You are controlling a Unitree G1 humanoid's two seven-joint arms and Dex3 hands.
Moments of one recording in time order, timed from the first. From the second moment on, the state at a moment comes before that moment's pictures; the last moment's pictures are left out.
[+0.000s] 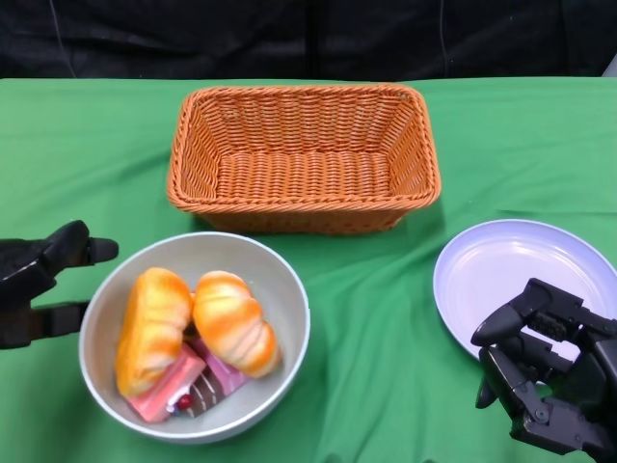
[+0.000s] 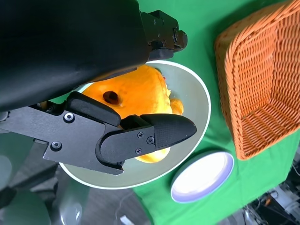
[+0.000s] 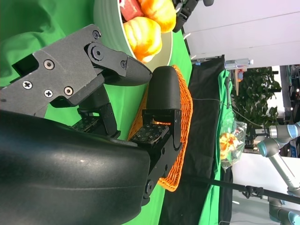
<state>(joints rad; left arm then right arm) -0.53 0.58 0.09 0.49 -0.33 0.92 -0.87 0.30 -0.09 0.01 -0.44 0.23 0.07 0.23</state>
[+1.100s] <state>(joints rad) -0.50 0.47 0.13 0.36 -0.48 1.03 -0.77 0.30 -0.09 0.03 -0.44 0.20 0.05 0.23</state>
